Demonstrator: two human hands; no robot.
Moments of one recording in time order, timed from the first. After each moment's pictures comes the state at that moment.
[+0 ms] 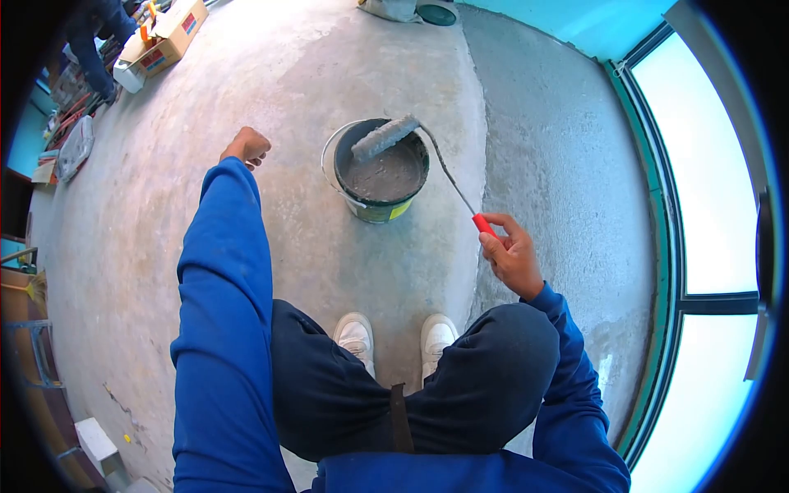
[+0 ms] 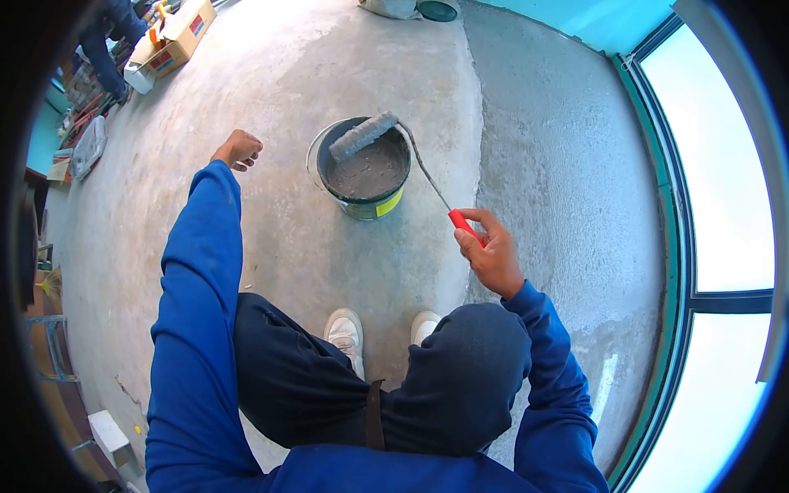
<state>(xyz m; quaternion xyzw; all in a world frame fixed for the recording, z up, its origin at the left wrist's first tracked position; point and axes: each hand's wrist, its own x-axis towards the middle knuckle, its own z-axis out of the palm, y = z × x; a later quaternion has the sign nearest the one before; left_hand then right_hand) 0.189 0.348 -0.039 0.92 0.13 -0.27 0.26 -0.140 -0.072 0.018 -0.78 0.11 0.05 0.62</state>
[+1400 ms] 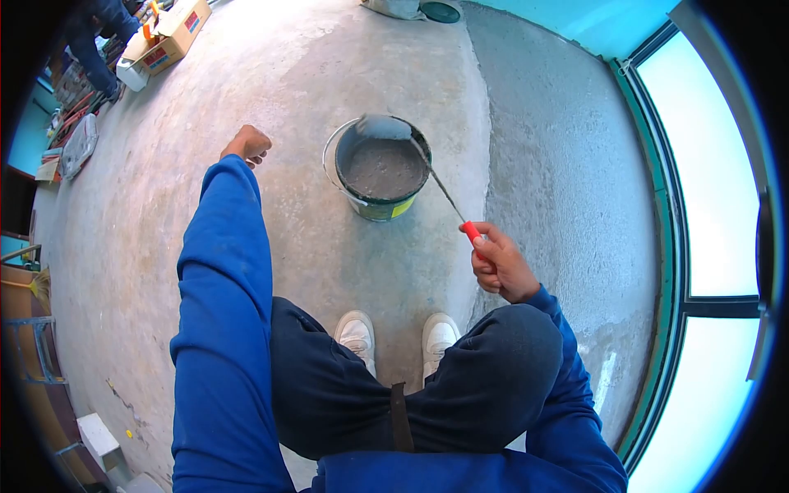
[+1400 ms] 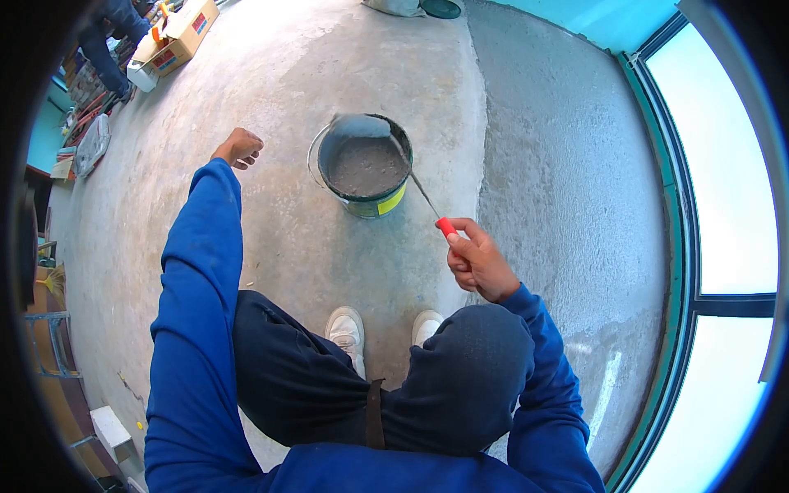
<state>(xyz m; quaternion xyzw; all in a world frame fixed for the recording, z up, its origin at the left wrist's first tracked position) 0.189 0.350 -0.040 0.92 0.13 -0.27 0.25 -0.141 -0.062 0.023 -0.56 0.16 0.24 0.78</state>
